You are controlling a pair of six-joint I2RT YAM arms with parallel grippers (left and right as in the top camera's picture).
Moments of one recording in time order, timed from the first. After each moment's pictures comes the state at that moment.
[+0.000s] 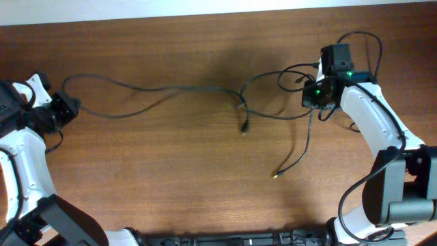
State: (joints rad) left arm 0.58 1.58 1.24 -0.67 0.48 -0.10; right arm 0.01 1.73 1.23 -0.73 0.03 0.24
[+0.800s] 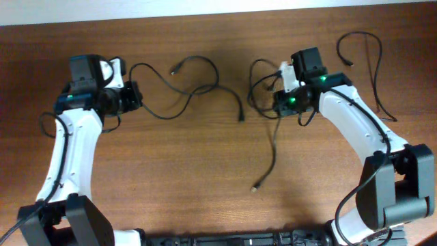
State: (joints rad) left arm 0.10 1.58 1.24 -0.72 0.33 -0.14; right arm 0.17 1.73 1.23 -0.74 -0.12 0.06
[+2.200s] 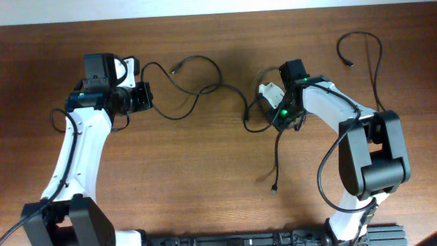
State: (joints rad) left arm 0.04 1.58 1.24 -0.72 0.32 -0.13; right arm 0.19 1.95 1.22 -0.71 -0.26 -0.42
